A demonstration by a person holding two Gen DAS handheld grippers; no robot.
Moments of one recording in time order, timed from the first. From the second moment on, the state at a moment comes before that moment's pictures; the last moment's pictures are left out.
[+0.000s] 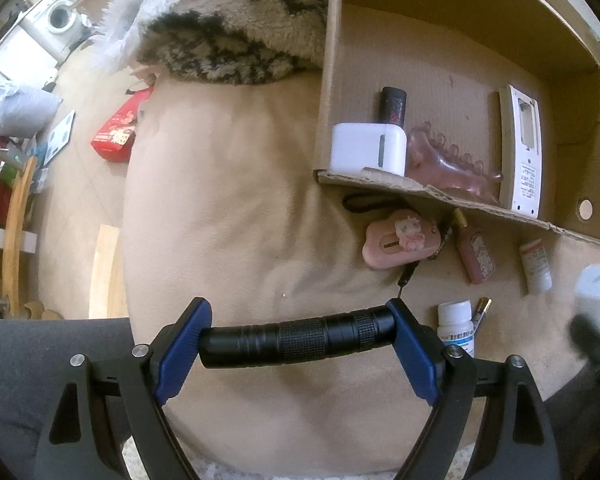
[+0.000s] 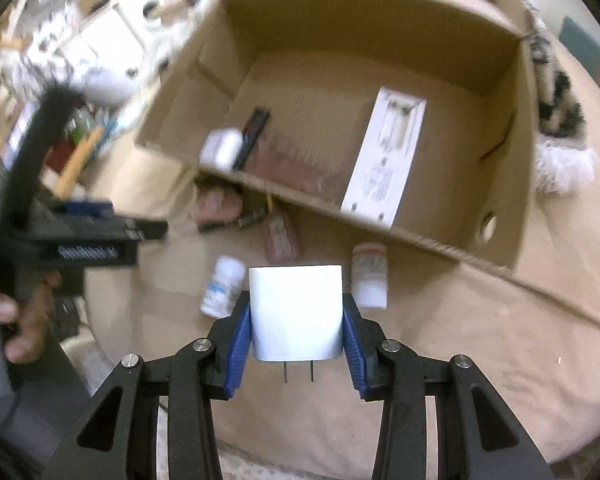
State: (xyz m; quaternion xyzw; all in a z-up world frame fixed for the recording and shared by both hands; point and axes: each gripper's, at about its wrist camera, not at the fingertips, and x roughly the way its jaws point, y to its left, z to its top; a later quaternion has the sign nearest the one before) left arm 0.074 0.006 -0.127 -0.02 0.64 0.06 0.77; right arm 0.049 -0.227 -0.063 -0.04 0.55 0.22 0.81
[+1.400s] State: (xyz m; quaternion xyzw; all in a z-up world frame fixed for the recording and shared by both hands) left arm 0.130 -0.030 0.064 -0.01 0.42 0.04 0.91; right arm 0.110 -0.242 0.040 0.08 0.39 0.21 0.89
